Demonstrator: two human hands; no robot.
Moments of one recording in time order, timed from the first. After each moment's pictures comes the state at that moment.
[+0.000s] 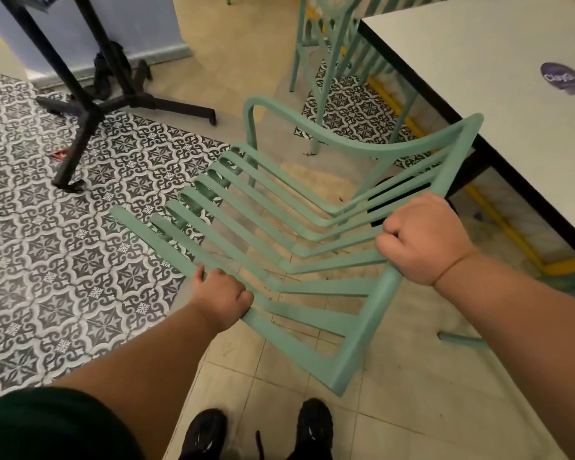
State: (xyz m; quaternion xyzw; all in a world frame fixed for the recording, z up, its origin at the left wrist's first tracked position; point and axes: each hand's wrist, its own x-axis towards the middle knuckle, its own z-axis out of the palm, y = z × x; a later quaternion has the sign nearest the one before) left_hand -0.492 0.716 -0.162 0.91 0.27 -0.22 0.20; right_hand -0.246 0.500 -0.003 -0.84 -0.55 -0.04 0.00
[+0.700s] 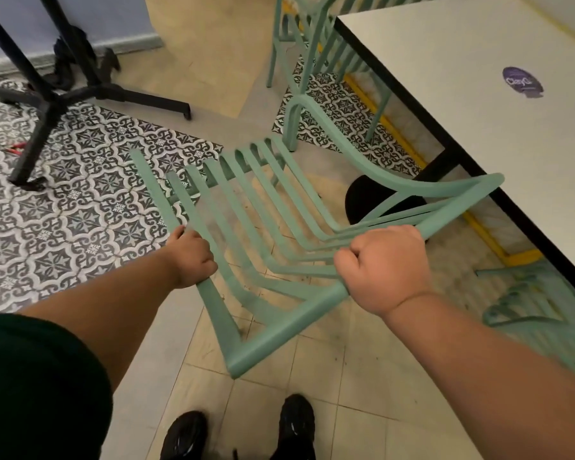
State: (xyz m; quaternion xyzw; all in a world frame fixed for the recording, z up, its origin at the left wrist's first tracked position) left_hand -0.450 0.792 -0.158 0.94 0.15 -0.29 0.08; right_hand -0.309 0.496 -0.012 -0.91 -0.40 -0.04 0.02
